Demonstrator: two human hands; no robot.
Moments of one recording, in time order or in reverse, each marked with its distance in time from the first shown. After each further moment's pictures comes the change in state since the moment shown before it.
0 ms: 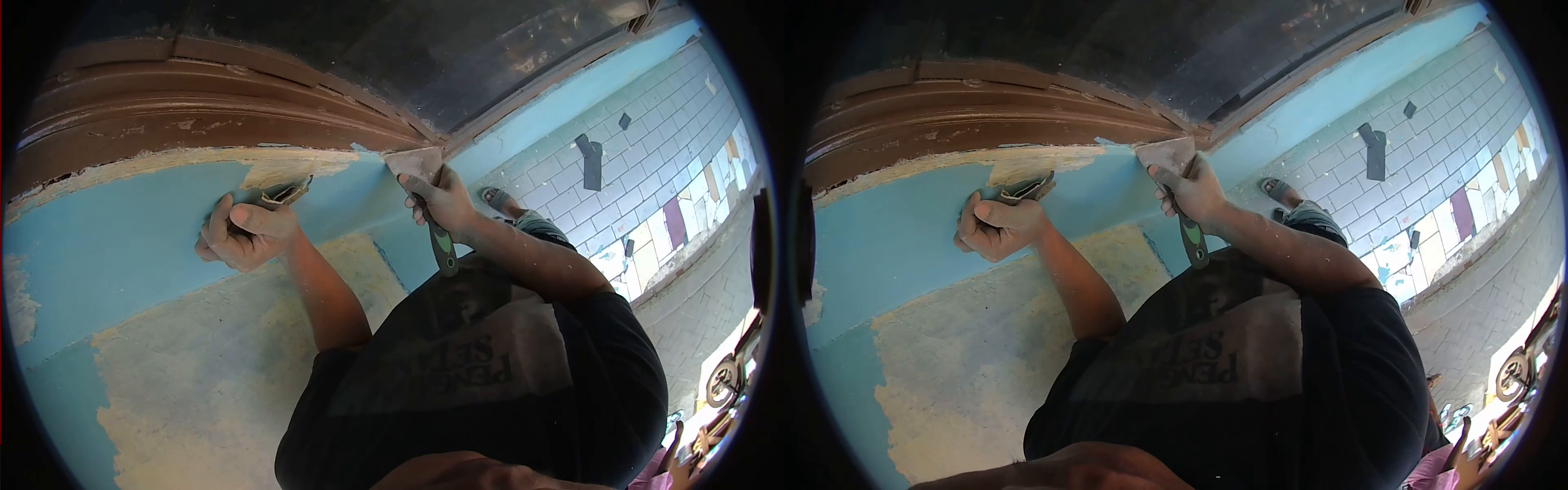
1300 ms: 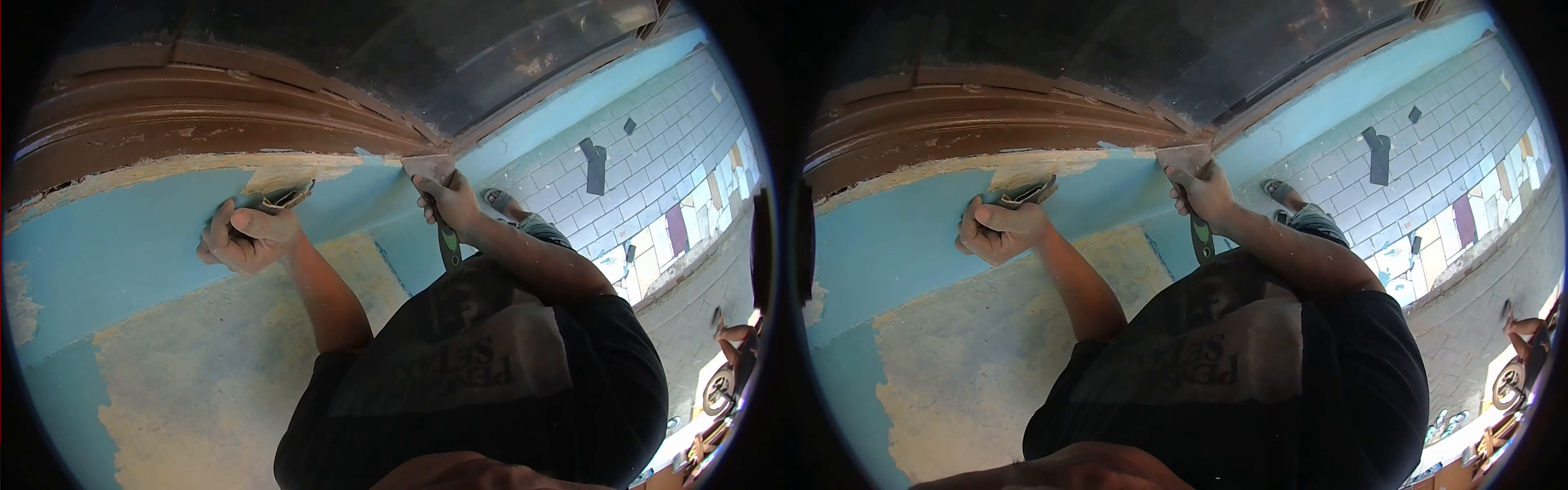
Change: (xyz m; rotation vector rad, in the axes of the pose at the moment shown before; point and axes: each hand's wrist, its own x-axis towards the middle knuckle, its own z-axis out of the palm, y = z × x) left_hand -0.002 -0.003 -0.002 0.001 -0.008 -0.002; right_hand 0.018 0.015 -0.018 -0.007 0.097 0.030
